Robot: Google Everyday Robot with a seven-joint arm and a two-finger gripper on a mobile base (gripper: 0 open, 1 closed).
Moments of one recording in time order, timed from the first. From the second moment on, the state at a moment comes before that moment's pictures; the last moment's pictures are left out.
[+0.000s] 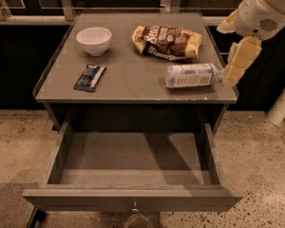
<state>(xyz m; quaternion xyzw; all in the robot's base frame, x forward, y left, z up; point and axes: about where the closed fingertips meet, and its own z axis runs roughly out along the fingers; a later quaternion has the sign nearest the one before) 0.558 -0.212 0.960 -0.63 0.74 0.04 0.21</state>
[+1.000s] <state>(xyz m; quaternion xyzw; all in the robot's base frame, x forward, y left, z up) 0.627 -0.213 0.874 -0.61 0.75 0.13 0.23</state>
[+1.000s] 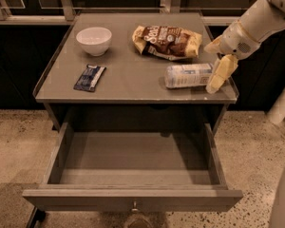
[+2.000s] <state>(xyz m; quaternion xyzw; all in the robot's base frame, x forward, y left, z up) 0.636 -0.219 0.817 -0.60 0.77 0.15 0.18</state>
